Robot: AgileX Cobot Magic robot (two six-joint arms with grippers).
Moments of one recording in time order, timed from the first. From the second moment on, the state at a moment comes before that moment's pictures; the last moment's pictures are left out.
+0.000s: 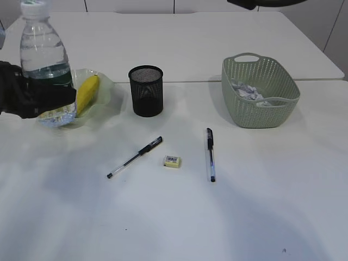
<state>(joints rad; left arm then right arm) 0.09 1.60 -0.80 -1.75 0.79 2.15 0.45 1.76 -1.70 1.27 0.47 -1.64</state>
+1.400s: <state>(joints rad) 0.09 1.72 -0.79 -1.76 0.93 2.20 0.44 1.79 -1.55 1.35 0.15 -1.64</state>
